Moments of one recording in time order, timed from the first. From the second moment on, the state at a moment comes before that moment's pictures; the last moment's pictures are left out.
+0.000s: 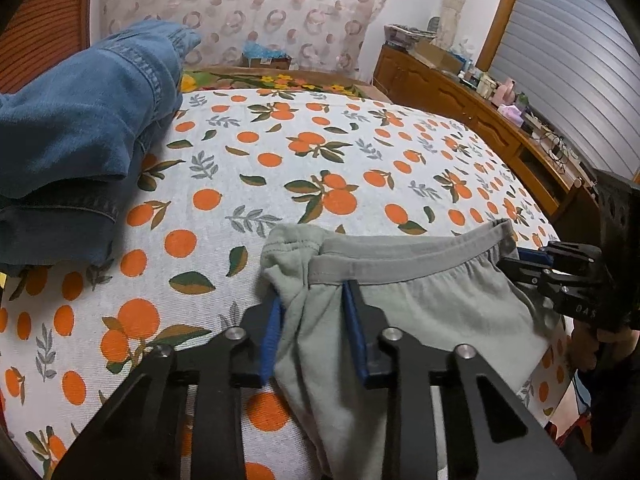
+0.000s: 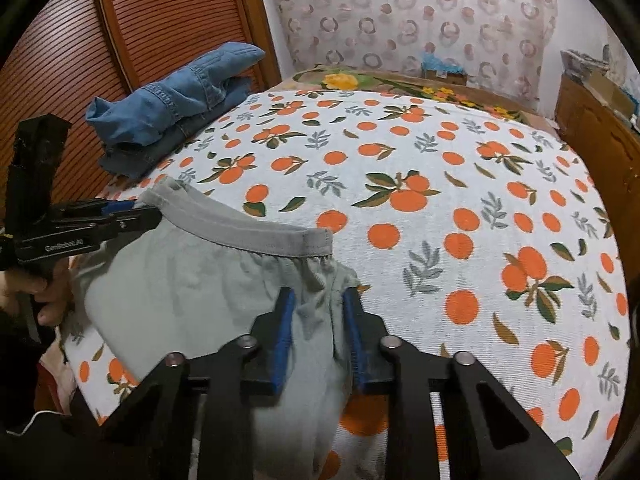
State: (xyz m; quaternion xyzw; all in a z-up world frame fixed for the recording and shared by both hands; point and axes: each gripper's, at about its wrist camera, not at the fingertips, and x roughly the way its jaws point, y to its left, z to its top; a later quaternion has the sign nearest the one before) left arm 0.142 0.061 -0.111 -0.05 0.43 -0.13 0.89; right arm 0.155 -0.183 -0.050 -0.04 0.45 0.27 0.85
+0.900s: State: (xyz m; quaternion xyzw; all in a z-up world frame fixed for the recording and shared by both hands) left arm 0.109 0.032 -0.025 -0.01 0.32 -0.13 0.94; right arm 0.124 -0.200 0.003 -0.03 0.35 0.28 0.90
